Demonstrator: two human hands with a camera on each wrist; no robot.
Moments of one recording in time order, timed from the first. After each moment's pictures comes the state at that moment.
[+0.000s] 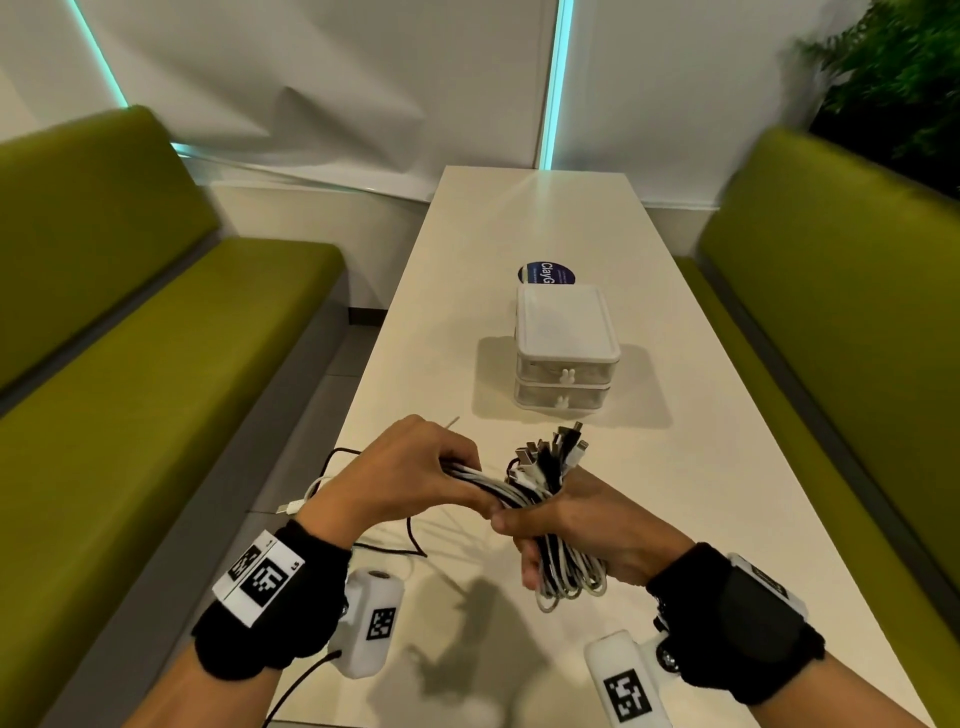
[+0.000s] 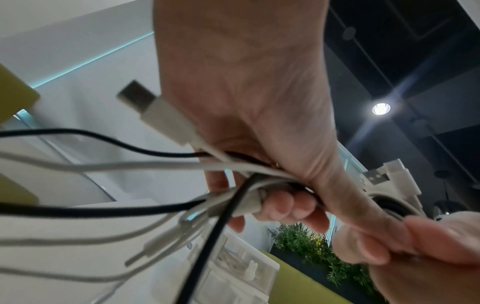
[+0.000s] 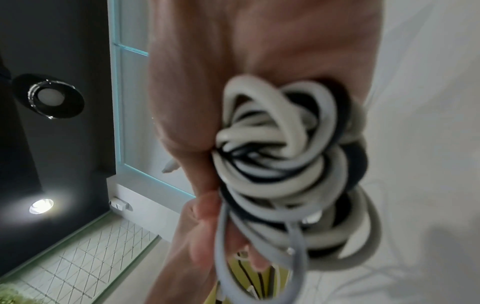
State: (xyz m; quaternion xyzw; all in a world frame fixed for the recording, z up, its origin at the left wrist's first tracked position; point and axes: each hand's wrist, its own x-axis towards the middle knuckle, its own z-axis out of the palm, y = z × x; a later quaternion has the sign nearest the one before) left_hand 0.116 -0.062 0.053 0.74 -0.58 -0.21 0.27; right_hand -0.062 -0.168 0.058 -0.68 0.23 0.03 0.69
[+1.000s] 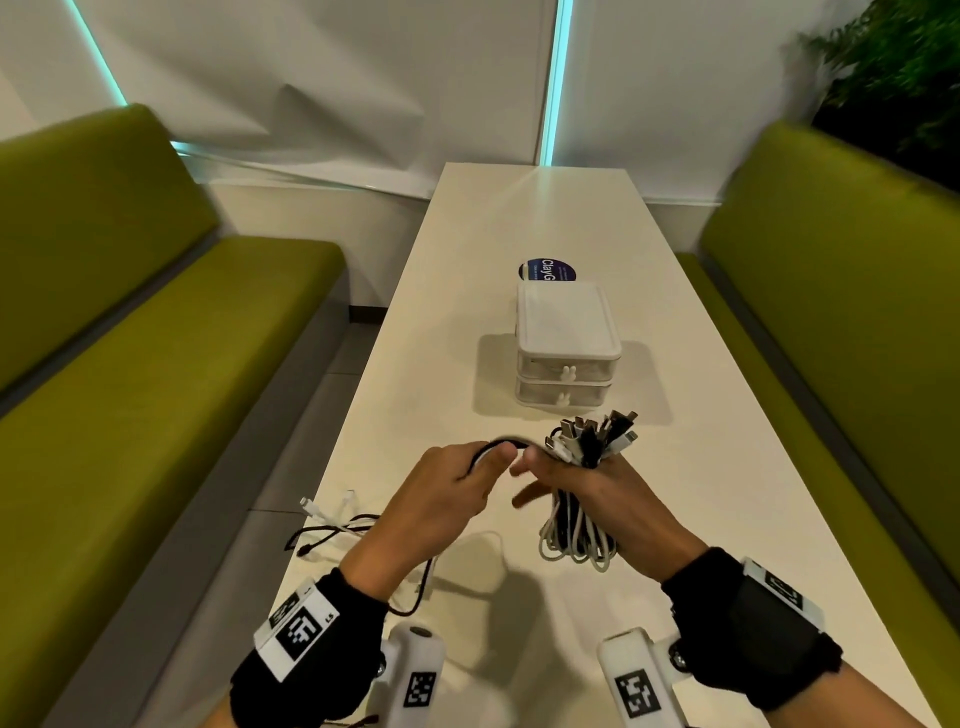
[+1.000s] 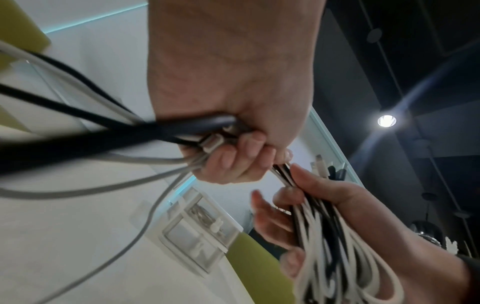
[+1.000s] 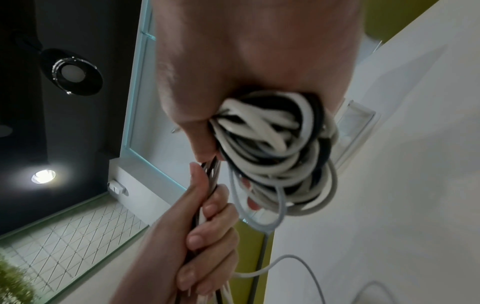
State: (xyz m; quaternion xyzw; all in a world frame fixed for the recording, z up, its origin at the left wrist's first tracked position) left_hand 0.078 -0.066 0.028 0.72 -0.48 -0.25 0.44; right_hand -0.064 -0.178 0.050 -0.67 0.27 -0.15 0.68
